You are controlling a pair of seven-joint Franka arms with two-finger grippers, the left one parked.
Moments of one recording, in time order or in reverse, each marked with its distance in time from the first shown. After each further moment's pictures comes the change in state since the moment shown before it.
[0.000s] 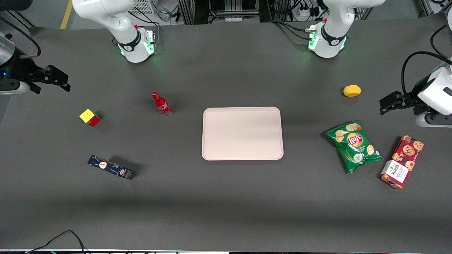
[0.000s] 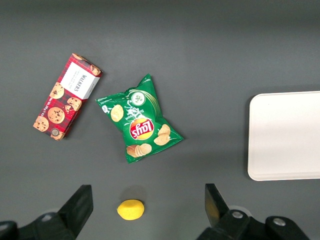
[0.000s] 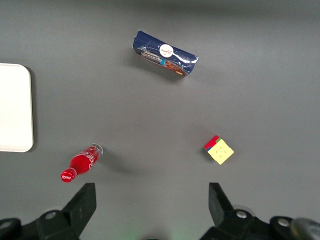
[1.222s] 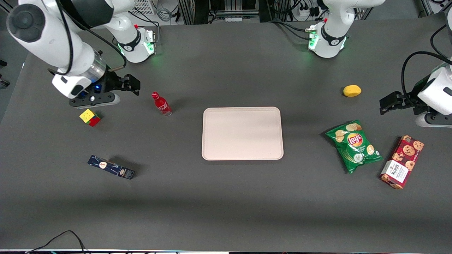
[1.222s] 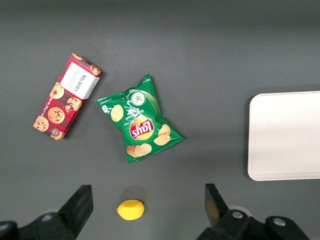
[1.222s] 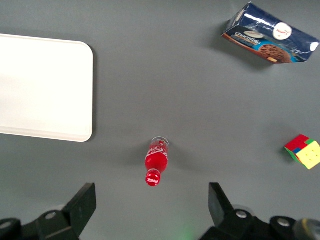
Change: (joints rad) arm 0.011 0.118 0.293 -0.055 0.124 0.094 0.246
